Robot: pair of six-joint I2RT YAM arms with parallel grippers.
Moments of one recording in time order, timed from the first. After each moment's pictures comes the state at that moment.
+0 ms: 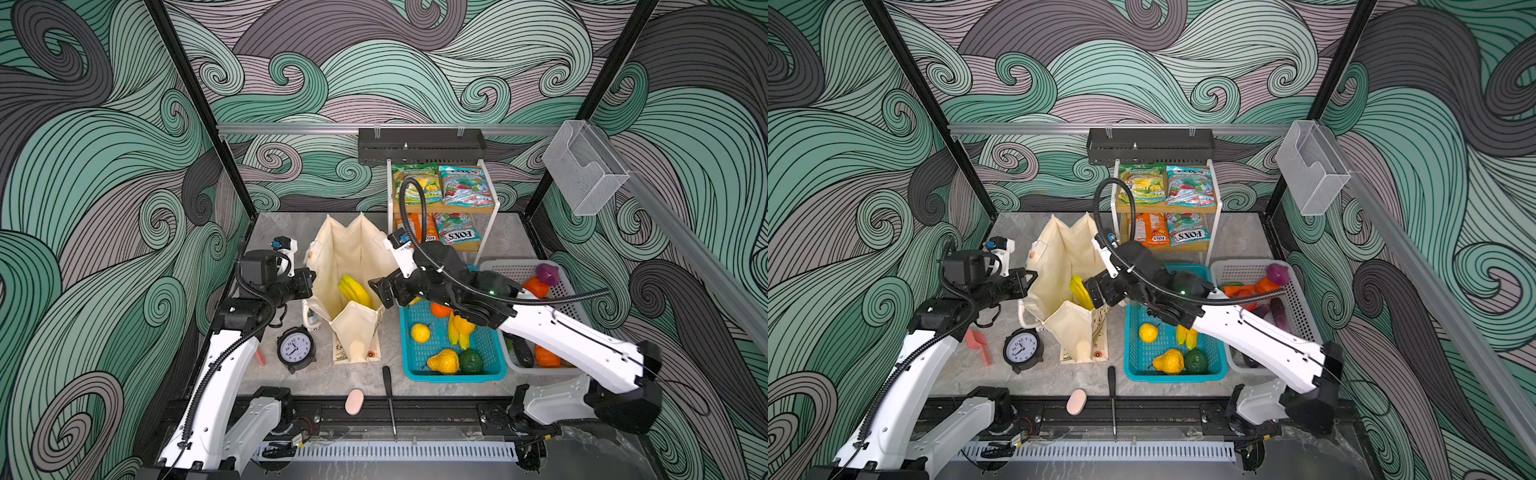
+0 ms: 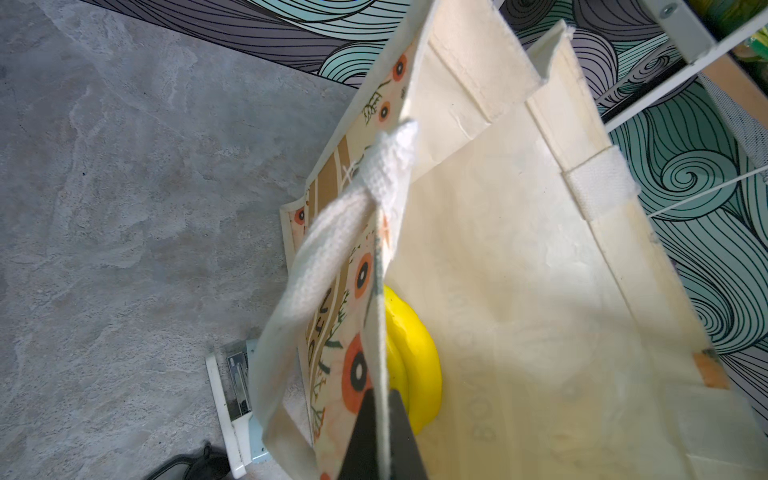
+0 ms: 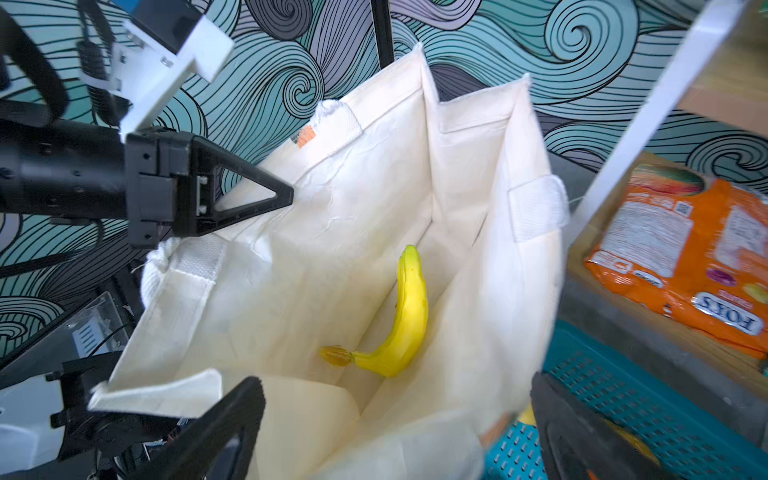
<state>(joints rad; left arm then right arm) -0.07 0.91 0.96 -0.69 0.32 -0.28 1.01 1.31 1.42 -0.62 0.16 0.20</state>
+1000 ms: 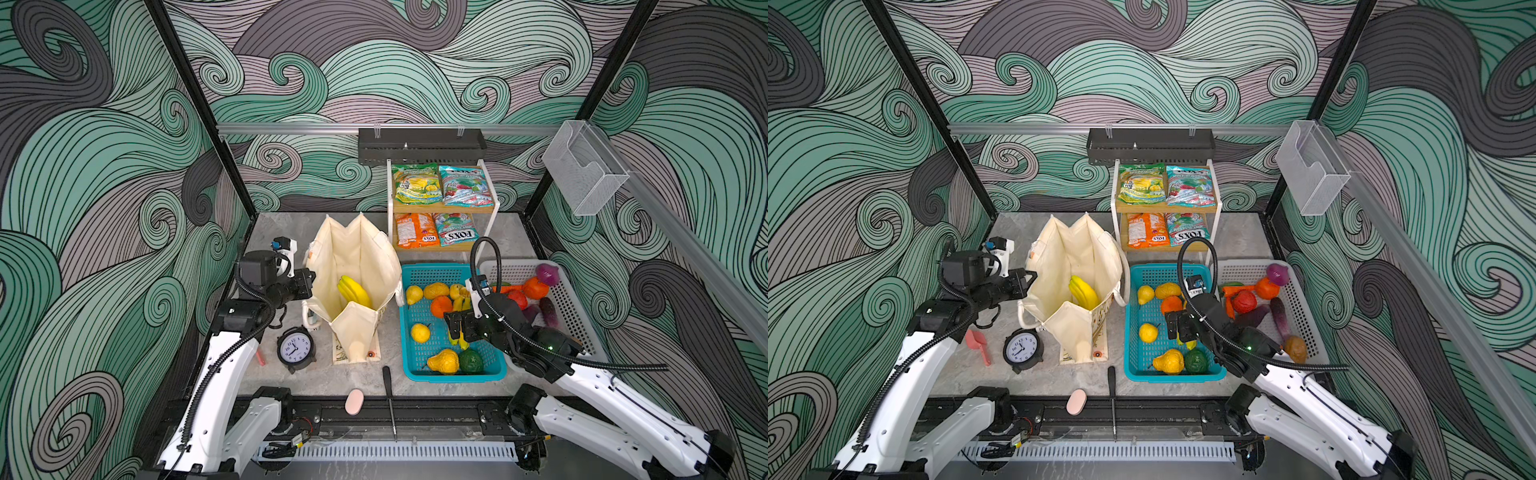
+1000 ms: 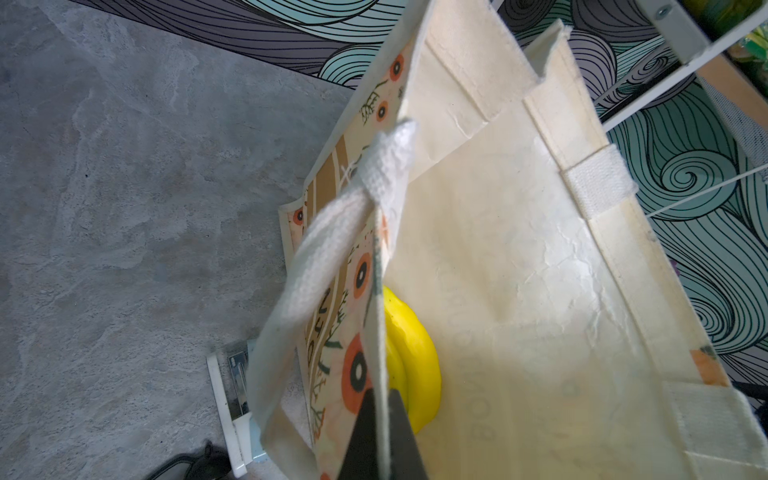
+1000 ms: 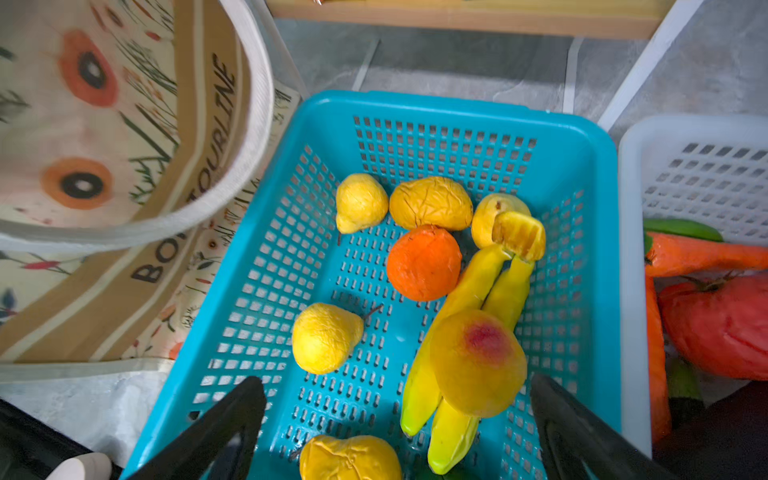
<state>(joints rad) -0.07 0.89 0.96 -0.69 0.32 -0.28 0.77 0.80 0.71 -0.70 0.28 0.40</state>
